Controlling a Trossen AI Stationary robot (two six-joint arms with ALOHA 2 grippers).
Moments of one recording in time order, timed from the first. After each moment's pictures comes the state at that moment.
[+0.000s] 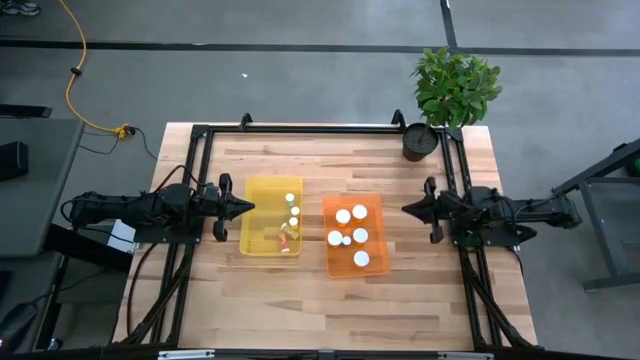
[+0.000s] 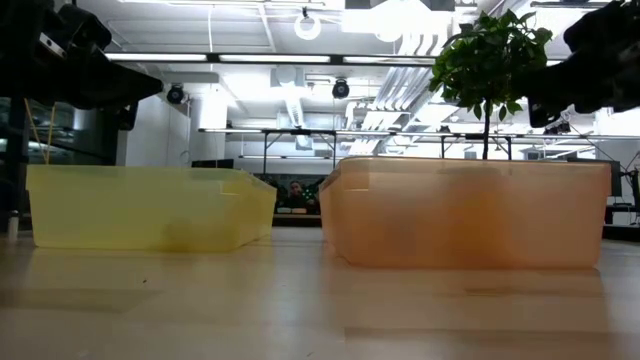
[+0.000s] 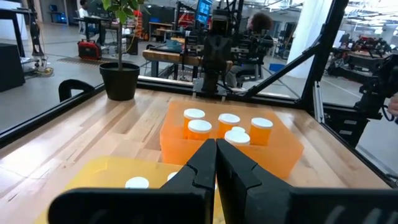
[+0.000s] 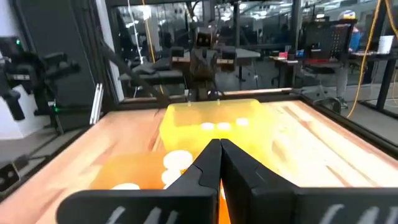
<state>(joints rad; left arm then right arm) 0.11 0.07 0.01 0.02 -0.06 -0.11 0.04 0.01 0.01 0.02 0.04 0.05</state>
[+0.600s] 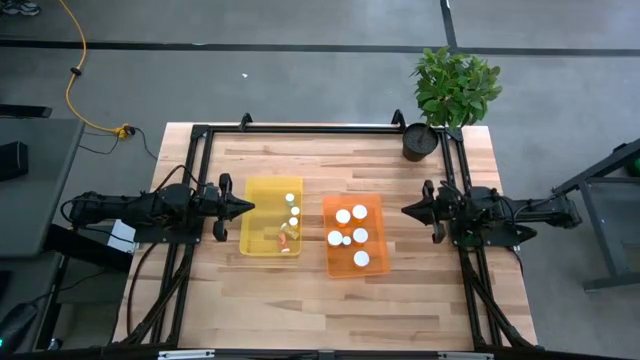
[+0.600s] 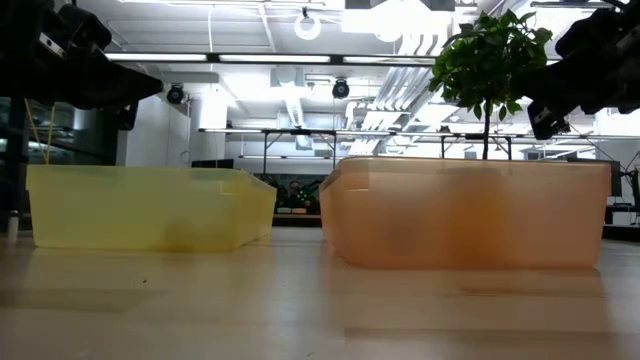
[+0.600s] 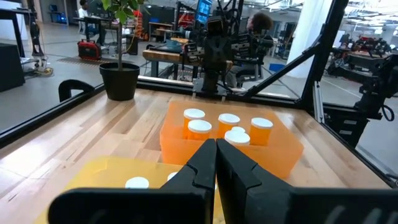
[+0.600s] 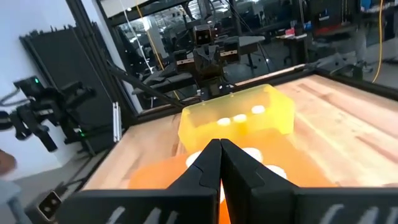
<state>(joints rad) 0.11 0.07 0.01 0.02 -0.06 -0.11 0.04 0.01 0.01 0.01 0.02 0.27</state>
